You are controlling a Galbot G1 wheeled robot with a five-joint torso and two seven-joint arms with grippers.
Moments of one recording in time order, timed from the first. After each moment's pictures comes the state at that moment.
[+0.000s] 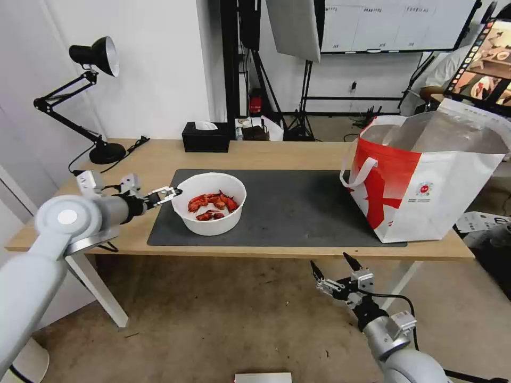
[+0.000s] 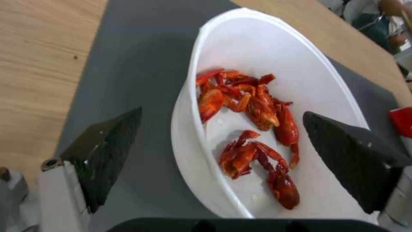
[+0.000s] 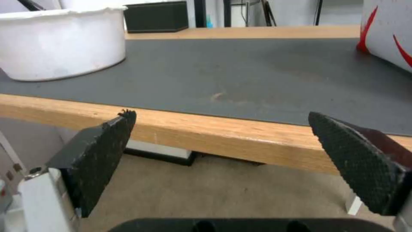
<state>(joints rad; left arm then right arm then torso) 0.78 -0.78 -0.37 -1.87 -1.74 0.73 -0.66 -1.57 0.88 0.28 2.04 0.53 0.17 0.16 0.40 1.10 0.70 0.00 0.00</state>
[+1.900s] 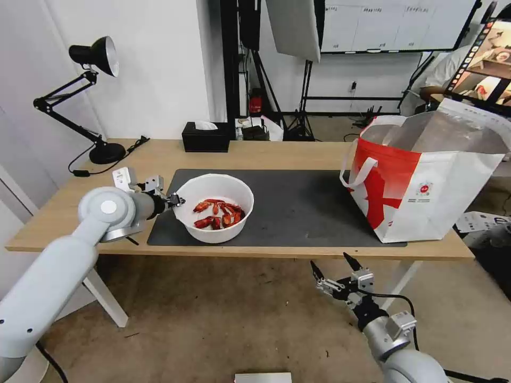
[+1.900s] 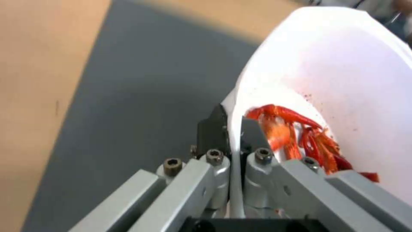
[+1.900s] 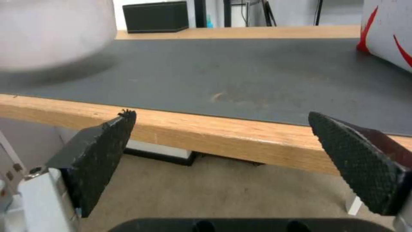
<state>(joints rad) 0.61 -0.79 -0.16 -1.84 -1.61 0.63 -0.68 -1.57 0.88 0.28 2.04 0.53 0.17 0.16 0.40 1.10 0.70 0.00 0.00</state>
